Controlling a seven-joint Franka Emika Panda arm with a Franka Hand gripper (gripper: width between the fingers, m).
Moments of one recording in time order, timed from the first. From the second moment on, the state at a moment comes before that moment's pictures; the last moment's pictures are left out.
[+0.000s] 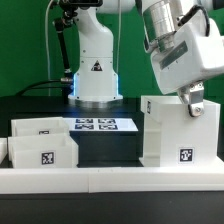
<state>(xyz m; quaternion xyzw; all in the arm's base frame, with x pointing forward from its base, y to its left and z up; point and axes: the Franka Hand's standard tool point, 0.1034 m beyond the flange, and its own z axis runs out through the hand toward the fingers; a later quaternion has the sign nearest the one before) 0.641 0.104 0.108 -0.71 0.68 -0.03 0.18</state>
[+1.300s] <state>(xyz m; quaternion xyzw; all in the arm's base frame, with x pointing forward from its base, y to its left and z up) 0.630 0.099 0.141 -0.83 0.53 -0.08 0.18</state>
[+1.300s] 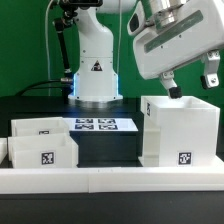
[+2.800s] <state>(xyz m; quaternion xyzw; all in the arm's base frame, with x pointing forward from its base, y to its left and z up) 0.619 0.021 0.146 -0.99 -0.03 -0.10 0.06</state>
